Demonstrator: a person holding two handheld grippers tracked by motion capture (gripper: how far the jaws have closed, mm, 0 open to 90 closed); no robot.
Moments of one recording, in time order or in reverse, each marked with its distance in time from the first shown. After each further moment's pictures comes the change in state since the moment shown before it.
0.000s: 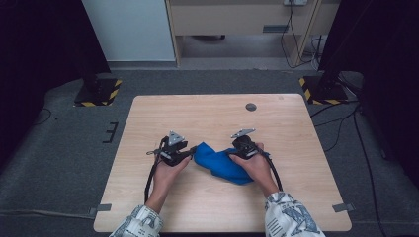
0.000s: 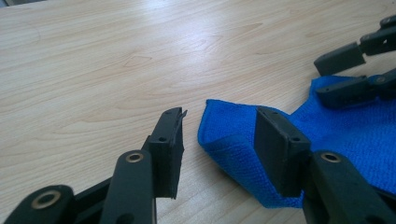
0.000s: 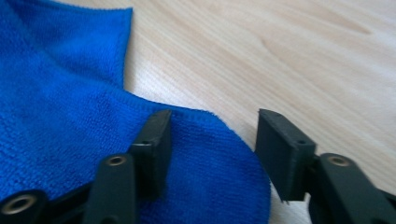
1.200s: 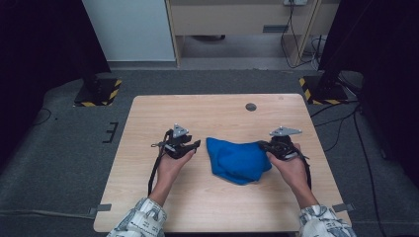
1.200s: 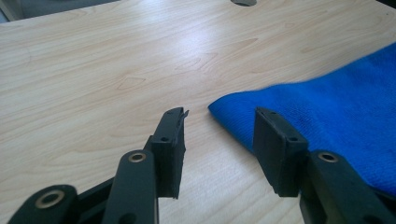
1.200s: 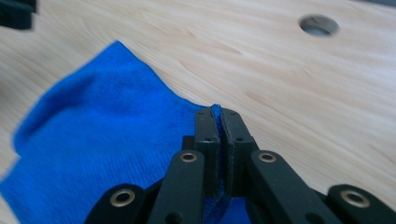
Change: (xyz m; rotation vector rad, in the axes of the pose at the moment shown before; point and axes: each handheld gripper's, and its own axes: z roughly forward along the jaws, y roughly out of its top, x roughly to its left) left arm -0.005 0.027 0.018 0.016 -0.020 0.011; right arm -0.061 -0.038 -0.099 -0.191 -0.029 0.092
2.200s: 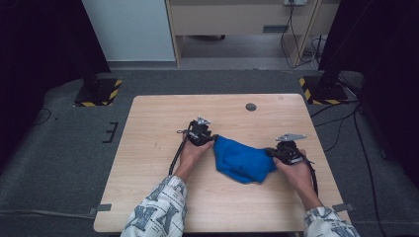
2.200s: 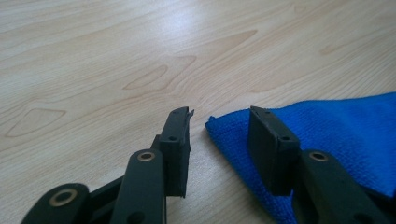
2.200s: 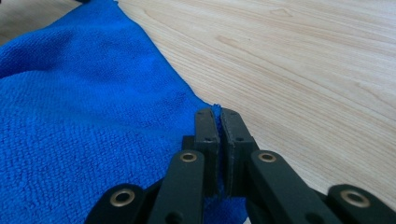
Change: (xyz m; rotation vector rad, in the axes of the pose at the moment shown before) left arm -0.006 0.018 0.098 0.111 -0.046 0.015; right arm -0.024 -0.031 0.009 0.077 -0.019 0.032
